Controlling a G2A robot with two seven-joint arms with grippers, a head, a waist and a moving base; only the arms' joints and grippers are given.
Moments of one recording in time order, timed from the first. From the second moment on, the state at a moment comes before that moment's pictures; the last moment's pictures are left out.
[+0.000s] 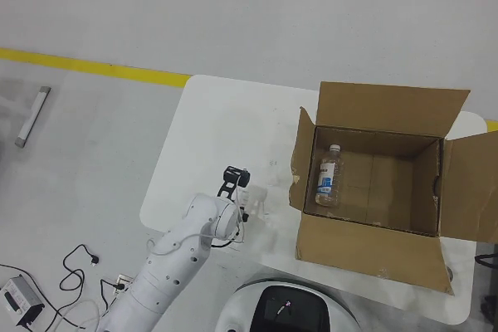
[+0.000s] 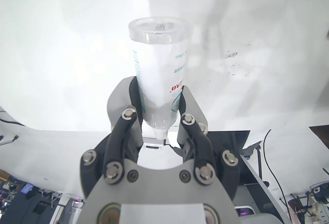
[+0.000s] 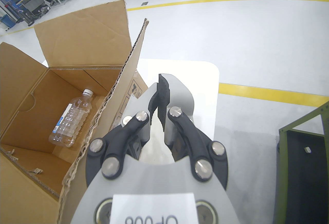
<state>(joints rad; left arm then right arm) 0.92 -1.37 -0.95 -1.54 1.22 0.22 -1.30 -1.72 -1.10 2.25 -1.96 -0.74 -0.39 0.29</state>
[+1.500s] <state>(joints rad) 0.72 -1.36 -1.11 -2.06 1.03 0.15 -1.44 -1.83 -1.13 2.29 -2.06 -0.69 -0.33 0.22</state>
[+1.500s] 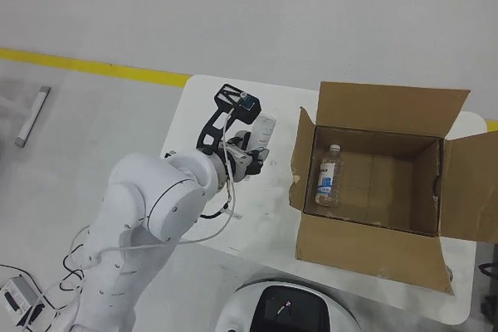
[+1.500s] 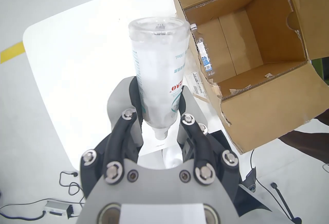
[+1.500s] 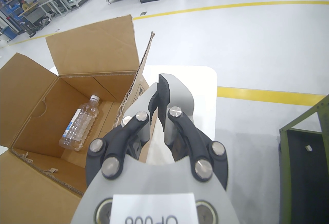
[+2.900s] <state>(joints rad) 0.22 -1.53 -0.71 -1.47 0.33 -0.07 -0.95 -1.86 -1.15 2.36 -2.11 -0.72 -0.25 0.22</state>
